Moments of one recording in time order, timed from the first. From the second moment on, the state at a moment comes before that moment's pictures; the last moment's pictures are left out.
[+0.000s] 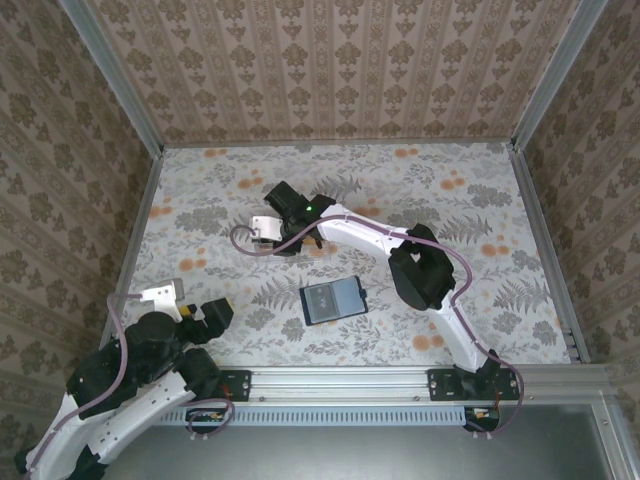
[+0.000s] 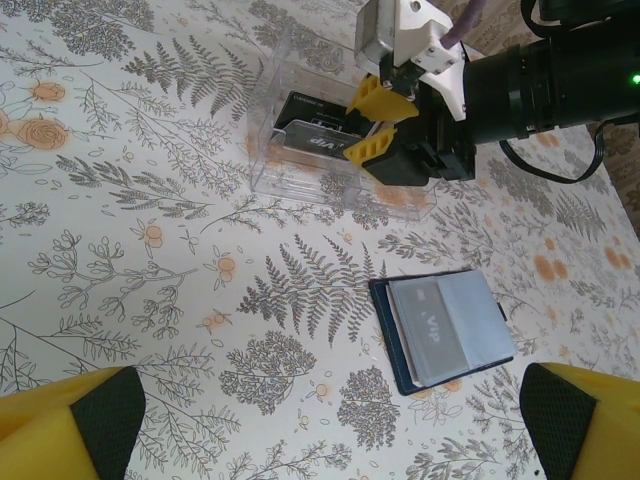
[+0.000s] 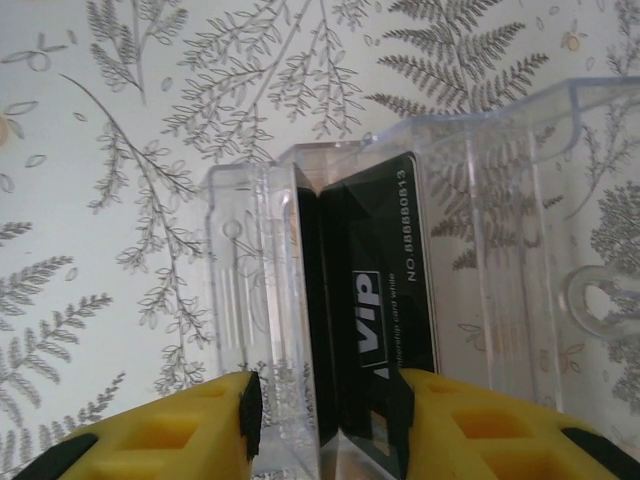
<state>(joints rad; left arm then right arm) -0.92 0.08 0.72 -1.20 -0.37 -0.86 0.82 2.27 1.96 -0.67 -0.08 -0.71</state>
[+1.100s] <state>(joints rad) -0.92 0.19 0.67 -1.11 -0.33 -0.85 0.82 1.97 1.61 -0.39 0.12 -0.39</state>
